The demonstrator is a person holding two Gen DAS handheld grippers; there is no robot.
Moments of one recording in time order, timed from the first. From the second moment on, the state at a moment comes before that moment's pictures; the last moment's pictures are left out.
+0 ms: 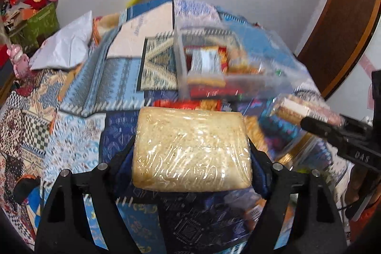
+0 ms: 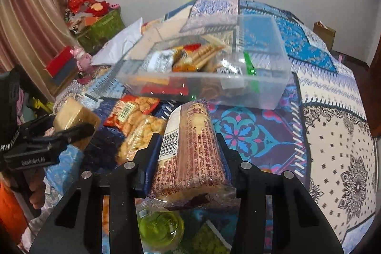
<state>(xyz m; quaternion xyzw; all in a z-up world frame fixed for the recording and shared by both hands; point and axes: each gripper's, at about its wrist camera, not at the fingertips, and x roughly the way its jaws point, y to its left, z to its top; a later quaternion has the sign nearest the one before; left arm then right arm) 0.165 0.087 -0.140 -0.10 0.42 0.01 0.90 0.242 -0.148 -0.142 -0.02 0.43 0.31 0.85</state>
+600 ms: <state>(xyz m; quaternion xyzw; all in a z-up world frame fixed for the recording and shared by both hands) 0.271 0.064 -0.100 -0.09 0.38 -0.01 0.92 0.317 -0.150 -0.094 0.01 0.35 0.27 0.90</state>
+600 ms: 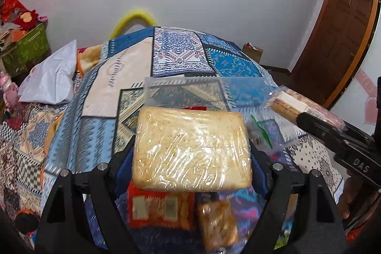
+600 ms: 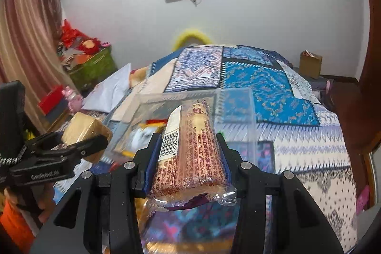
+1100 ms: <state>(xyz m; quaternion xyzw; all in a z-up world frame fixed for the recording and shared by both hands) 0.334 0.036 -0.154 -0.07 0.43 -0.02 0.90 0.358 -0.134 -0.142 0.00 0.40 0.26 0.88</state>
